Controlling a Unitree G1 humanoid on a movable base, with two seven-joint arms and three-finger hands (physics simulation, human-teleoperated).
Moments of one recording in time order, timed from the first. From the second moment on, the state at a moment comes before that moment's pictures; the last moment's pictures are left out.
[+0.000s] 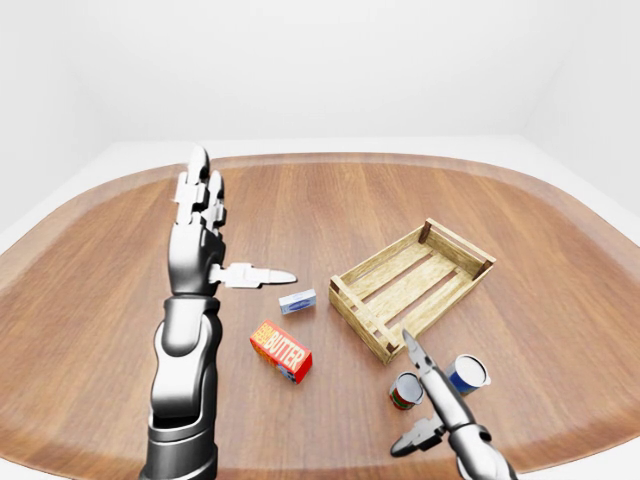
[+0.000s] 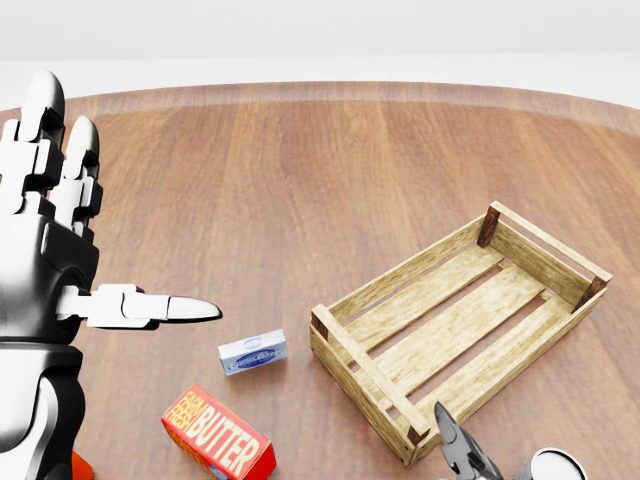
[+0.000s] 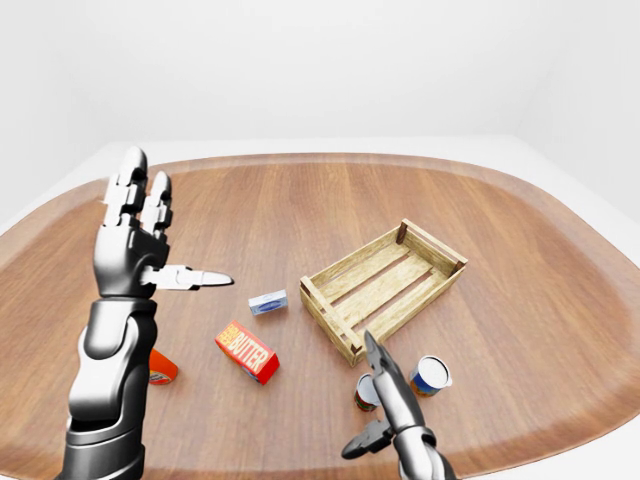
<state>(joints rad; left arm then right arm) -0.21 0.08 0.10 -0.38 -0.04 0.09 -0.06 0.42 -0.07 0.00 -0.06 -0.60 -0.09 0.18</state>
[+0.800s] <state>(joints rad) -0.21 0.08 0.09 -0.38 -0.03 0.09 -0.06 0.37 -0.08 -0.02 0.09 -0.62 -0.09 0.13</state>
